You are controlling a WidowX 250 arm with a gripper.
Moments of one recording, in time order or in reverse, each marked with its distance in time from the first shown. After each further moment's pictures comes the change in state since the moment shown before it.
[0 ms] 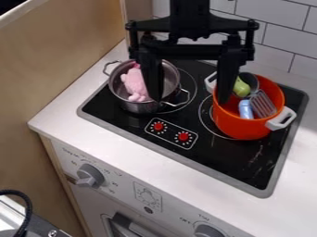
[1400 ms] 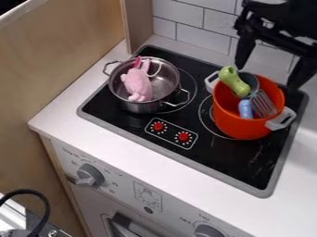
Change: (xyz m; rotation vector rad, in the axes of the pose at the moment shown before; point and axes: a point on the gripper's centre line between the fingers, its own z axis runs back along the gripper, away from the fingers) arm 0.073 -0.076 -0.022 0.252 -0.255 -0.301
